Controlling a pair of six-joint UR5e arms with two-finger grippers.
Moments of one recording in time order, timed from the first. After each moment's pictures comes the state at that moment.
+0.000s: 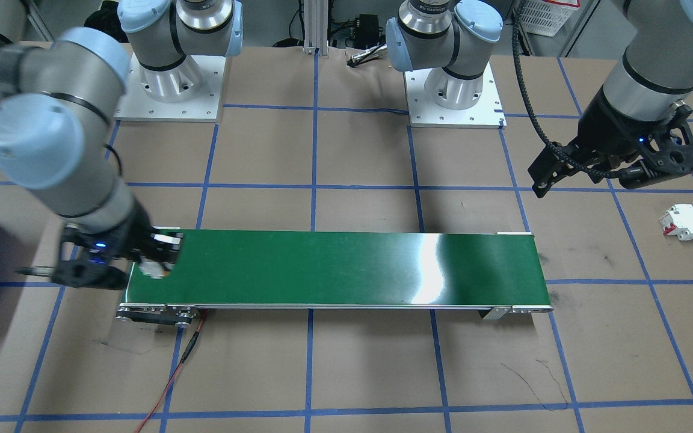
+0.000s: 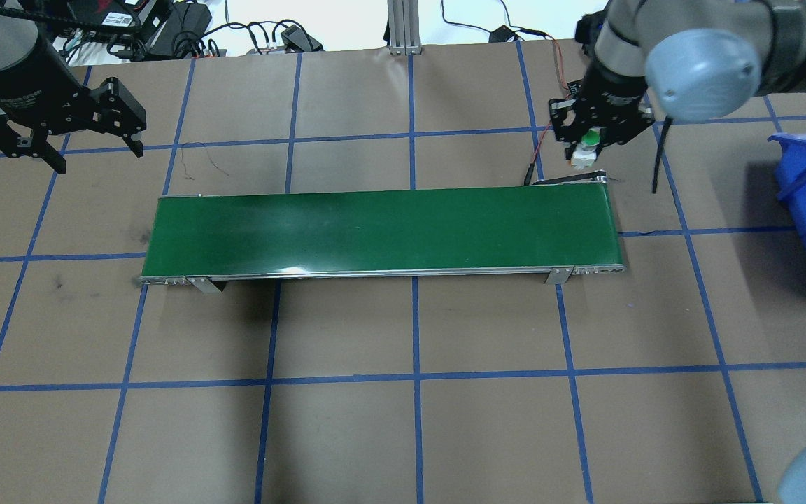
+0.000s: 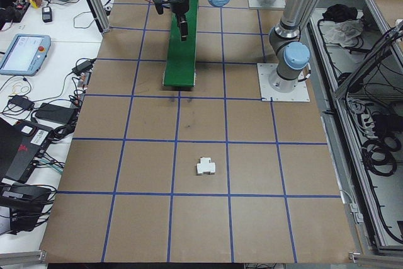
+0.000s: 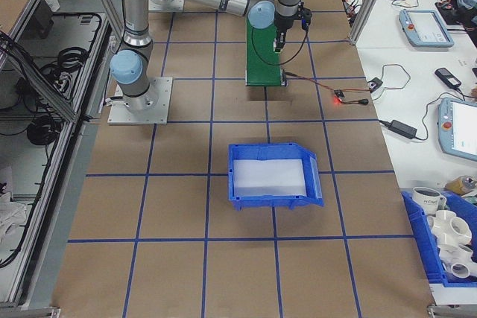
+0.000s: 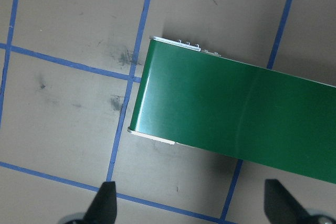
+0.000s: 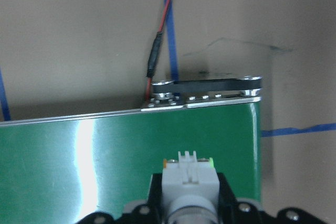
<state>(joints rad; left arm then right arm) -1.36 -1.62 -1.55 -1.54 1.63 -0.05 1.54 -1.30 1.57 -1.83 -1.53 0.07</state>
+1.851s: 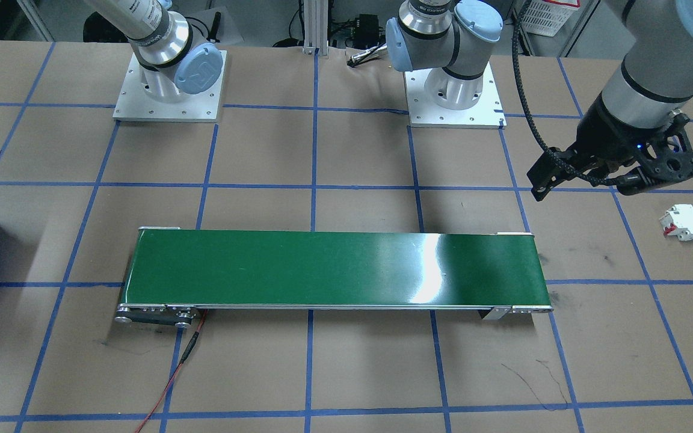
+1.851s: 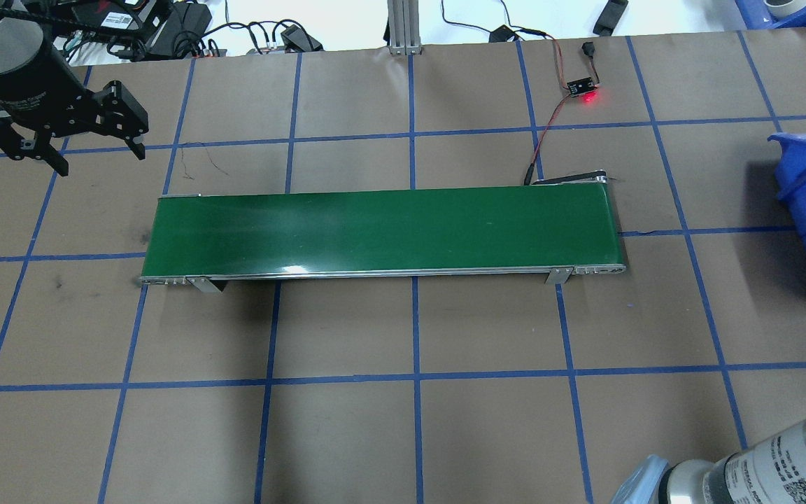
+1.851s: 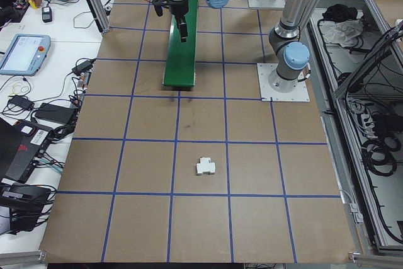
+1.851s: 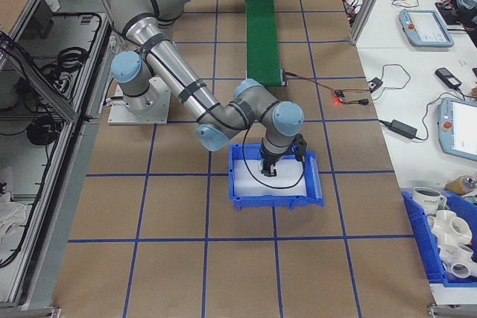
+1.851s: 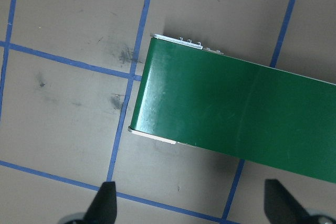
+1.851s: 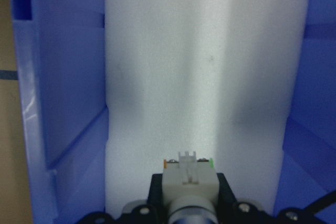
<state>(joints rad) -1.36 -1.63 -1.55 -1.54 1.63 -0.05 0.75 -1.12 1.50 -1.89 -1.64 -0.89</state>
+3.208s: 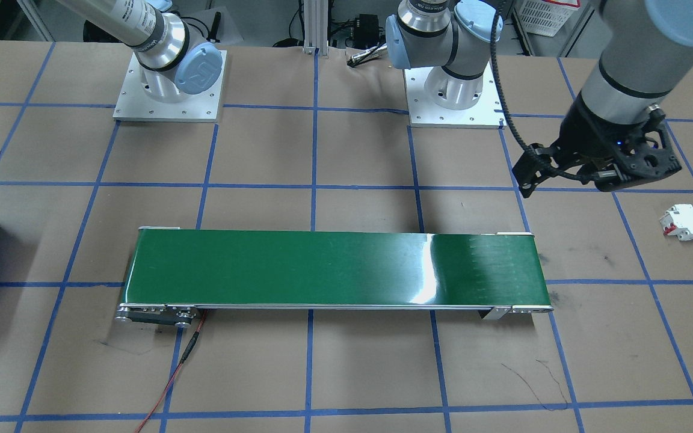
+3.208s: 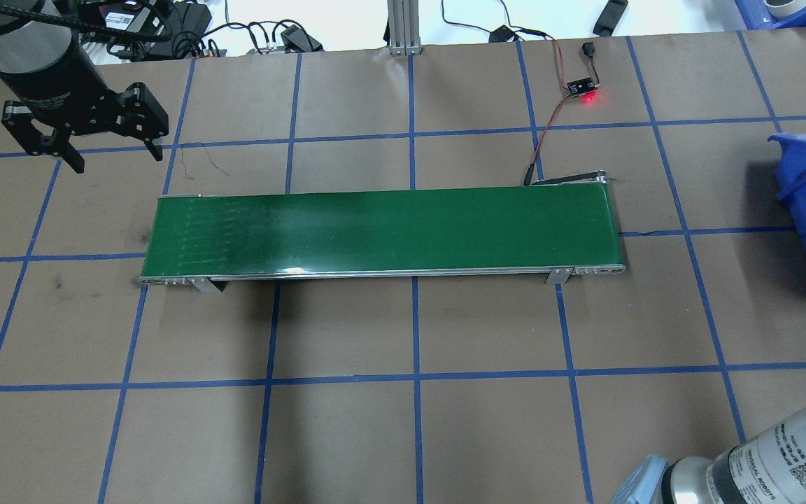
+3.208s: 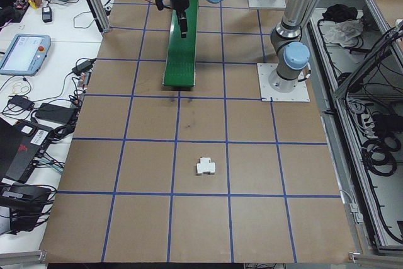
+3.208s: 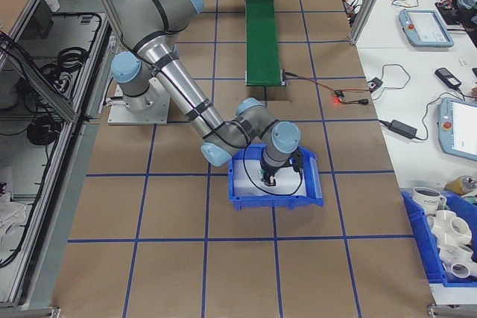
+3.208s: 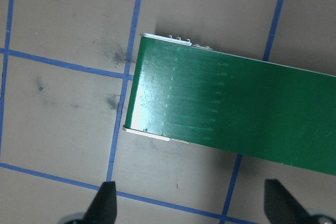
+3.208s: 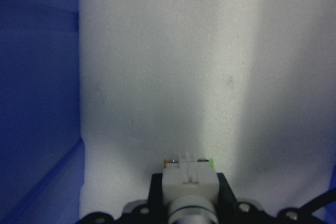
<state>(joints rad) -1.42 -1.63 -1.54 -1.55 1.67 -0.06 0.75 -1.03 1.55 -2.01 -1.62 -0.91</state>
